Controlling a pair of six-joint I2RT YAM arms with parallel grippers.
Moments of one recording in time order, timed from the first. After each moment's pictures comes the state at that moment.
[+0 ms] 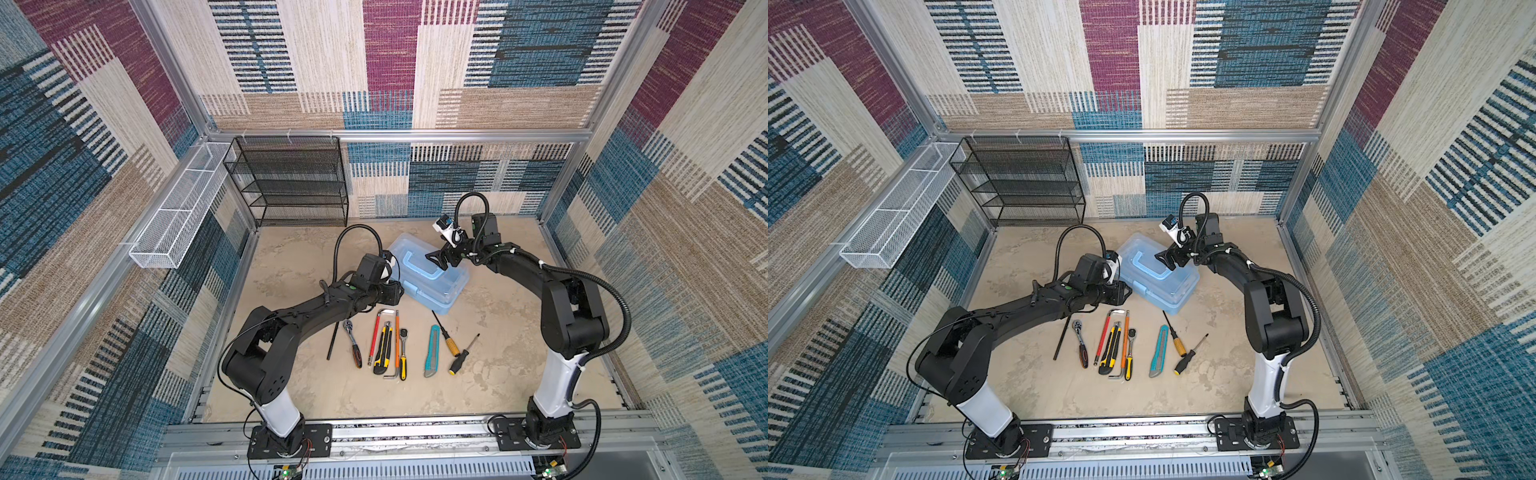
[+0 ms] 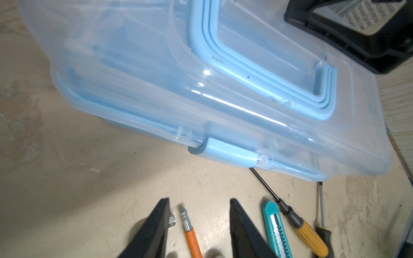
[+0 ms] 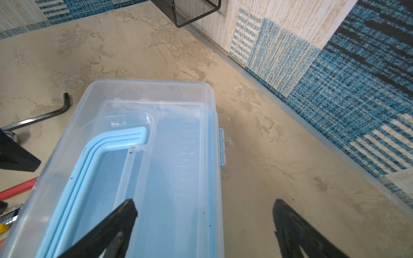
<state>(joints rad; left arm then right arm) -0.58 1.71 1.08 -0.15 0.16 -0.35 0.23 1.91 1.39 -0.14 -0.55 -0.47</state>
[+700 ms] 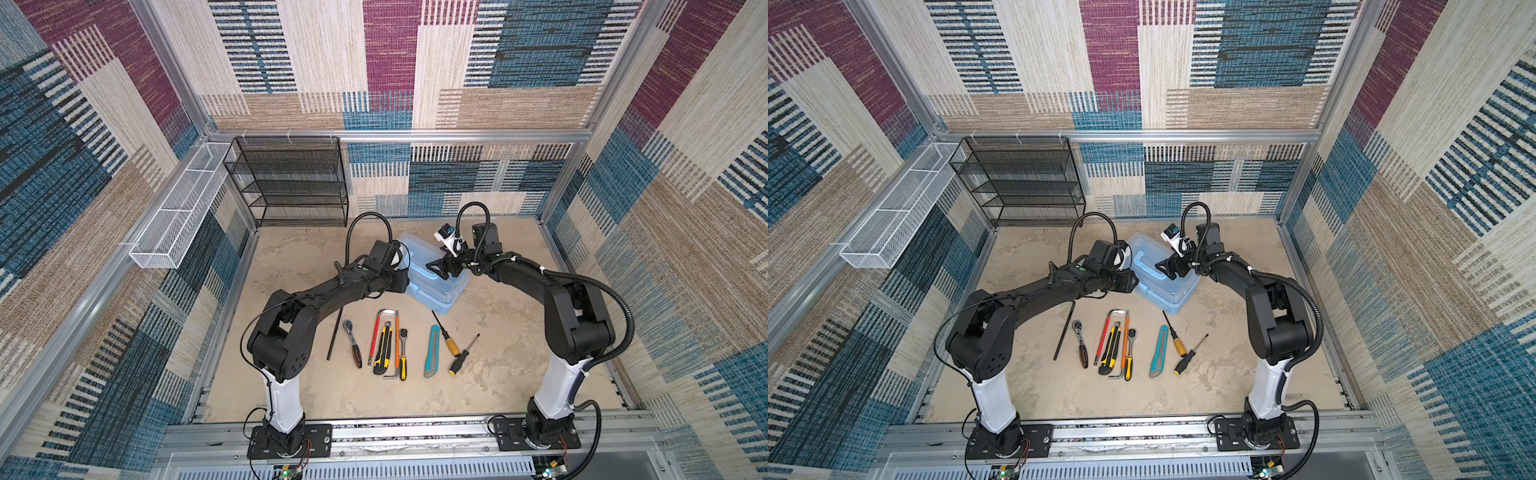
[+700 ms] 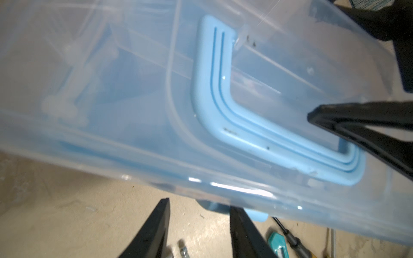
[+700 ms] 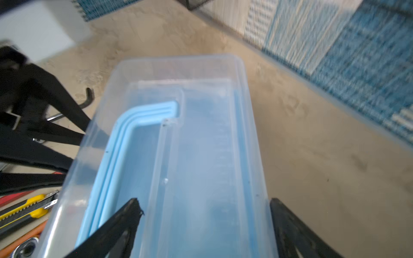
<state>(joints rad) -0.58 1.89 1.35 -0.30 0.14 -0.33 0.23 1.86 1.25 -0.08 -0.59 -0.39</state>
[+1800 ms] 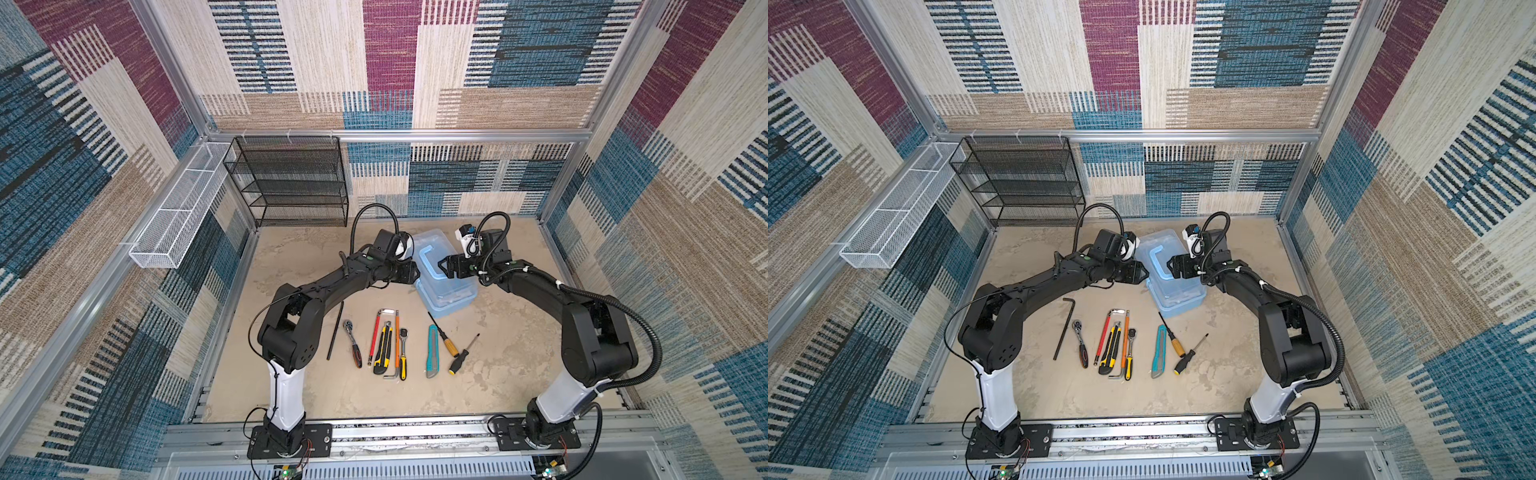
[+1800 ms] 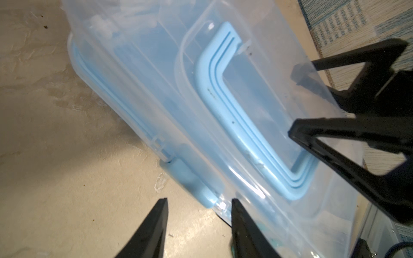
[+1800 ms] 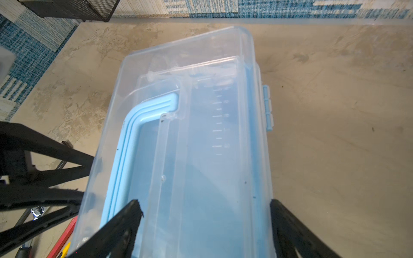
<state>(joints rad) -0.57 1.94 1.48 -0.34 0.30 -0.35 0.24 1.70 1.15 -0.17 -0.34 0.09</state>
